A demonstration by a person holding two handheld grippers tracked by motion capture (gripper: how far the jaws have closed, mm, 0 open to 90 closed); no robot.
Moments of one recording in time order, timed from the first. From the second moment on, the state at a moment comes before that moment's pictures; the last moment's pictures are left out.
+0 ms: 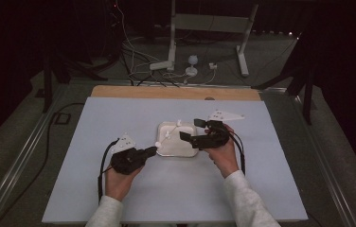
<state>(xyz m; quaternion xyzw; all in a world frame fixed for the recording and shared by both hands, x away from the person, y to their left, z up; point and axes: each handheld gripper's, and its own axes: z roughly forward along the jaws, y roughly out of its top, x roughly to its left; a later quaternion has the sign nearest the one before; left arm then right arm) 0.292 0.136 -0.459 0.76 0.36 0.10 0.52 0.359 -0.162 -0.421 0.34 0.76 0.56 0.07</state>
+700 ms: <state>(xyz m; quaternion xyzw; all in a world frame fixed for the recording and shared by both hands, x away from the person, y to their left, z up) 0.287 0.133 -0.463 0.78 0.32 0.11 0.53 0.376 -0.151 -0.426 0.40 0.70 0.59 -0.08</state>
